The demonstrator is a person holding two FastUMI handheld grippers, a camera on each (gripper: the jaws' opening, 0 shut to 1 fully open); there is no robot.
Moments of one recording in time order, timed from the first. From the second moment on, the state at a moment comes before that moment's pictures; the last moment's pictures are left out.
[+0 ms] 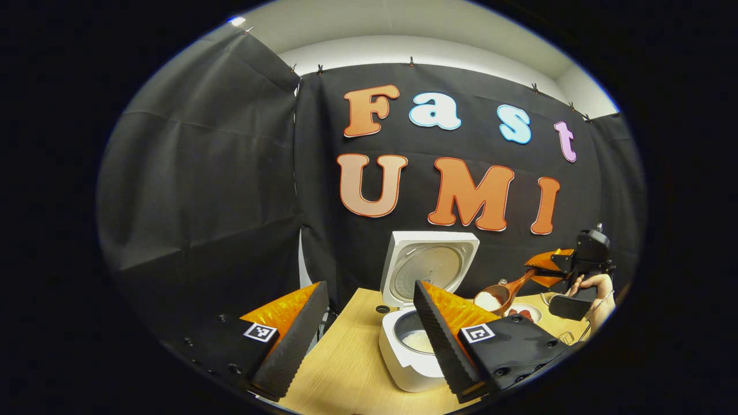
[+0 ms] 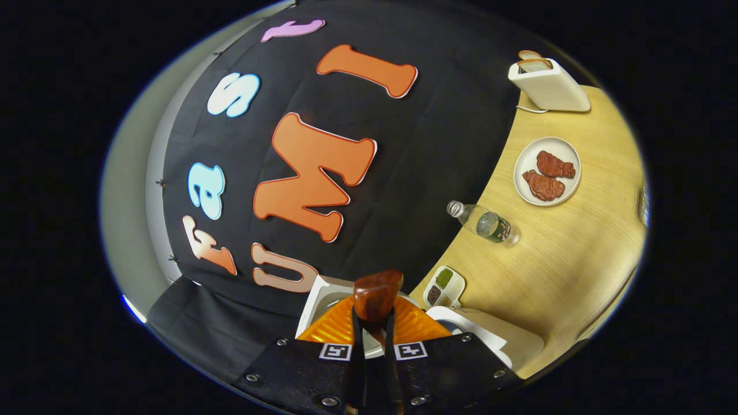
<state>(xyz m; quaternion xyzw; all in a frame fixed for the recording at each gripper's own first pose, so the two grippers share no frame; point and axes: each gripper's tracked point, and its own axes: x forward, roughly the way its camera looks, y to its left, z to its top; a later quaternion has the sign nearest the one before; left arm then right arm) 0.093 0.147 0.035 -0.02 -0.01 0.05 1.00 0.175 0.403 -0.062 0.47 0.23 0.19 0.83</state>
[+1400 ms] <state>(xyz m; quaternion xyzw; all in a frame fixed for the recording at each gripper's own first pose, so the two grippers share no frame) 0.102 0.135 0.025 -0.03 0.00 0.03 1.00 0.171 0.475 -0.044 0.18 0.14 0.28 0.93</state>
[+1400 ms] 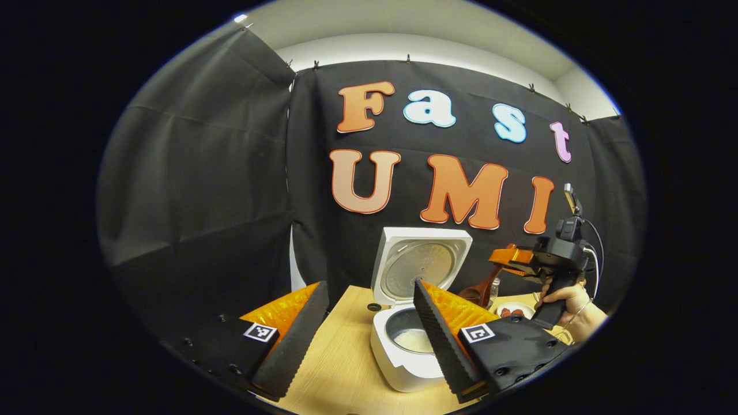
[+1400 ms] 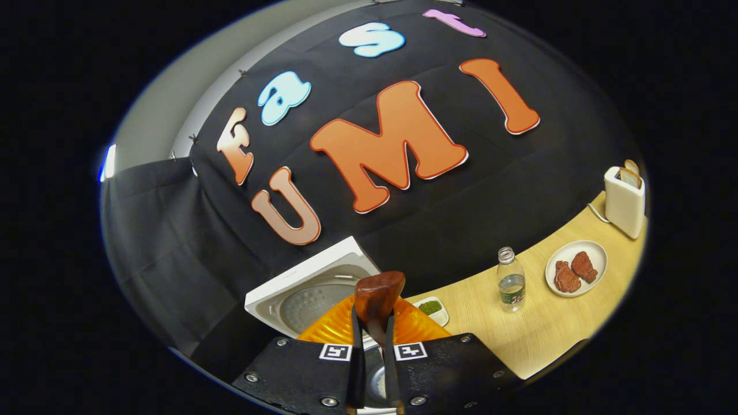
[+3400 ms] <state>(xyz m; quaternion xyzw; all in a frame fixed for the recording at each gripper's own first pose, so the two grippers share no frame) 0.054 0.117 0.033 -0.03 -0.02 0.04 1.00 0.101 0.394 0.018 0.03 0.04 0.35 0.94</state>
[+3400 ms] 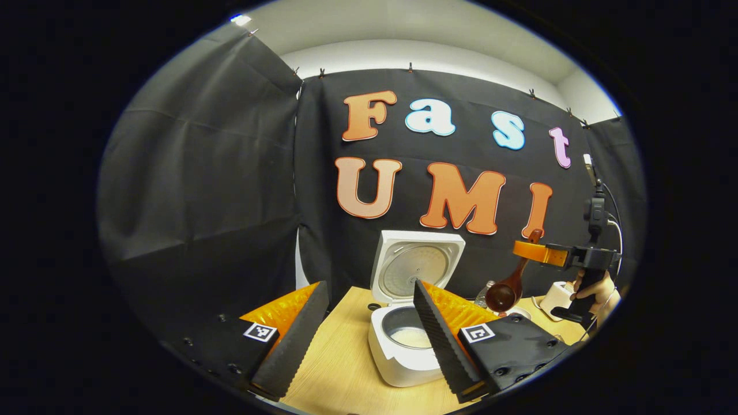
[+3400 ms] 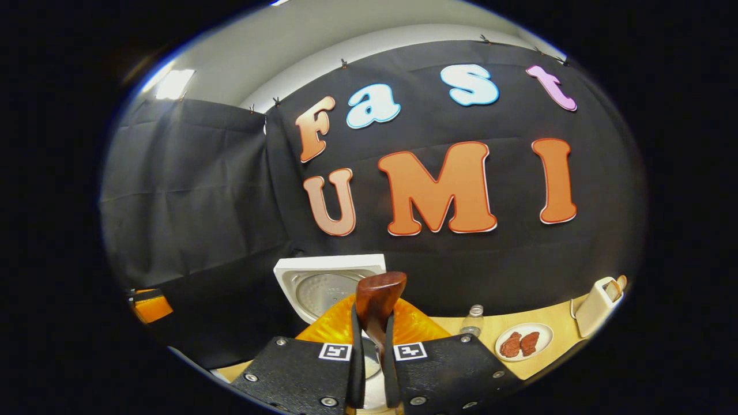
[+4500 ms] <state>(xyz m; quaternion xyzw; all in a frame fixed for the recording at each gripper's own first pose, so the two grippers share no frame) 0.046 0.043 0.039 -0.01 -0.03 0.00 1.00 0.104 0.088 -0.041 0.08 0.08 0.15 0.98</state>
